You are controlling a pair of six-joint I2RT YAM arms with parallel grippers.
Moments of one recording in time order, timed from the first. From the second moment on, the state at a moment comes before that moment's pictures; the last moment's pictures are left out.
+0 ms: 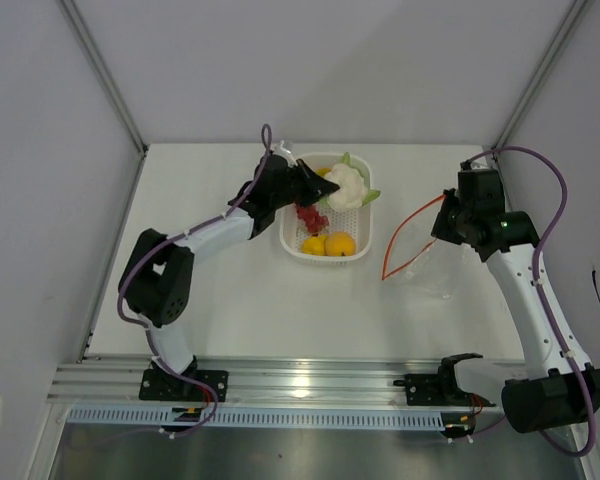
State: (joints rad) left arm -0.54 1.82 1.28 0.22 0.24 -1.03; right arm 0.17 1.15 1.28 -0.91 0.09 0.40
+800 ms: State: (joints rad) left arm -0.84 1.59 1.08 0.46 0.48 -0.72; right arm 0.16 1.24 1.39 -1.03 -0.03 0.44
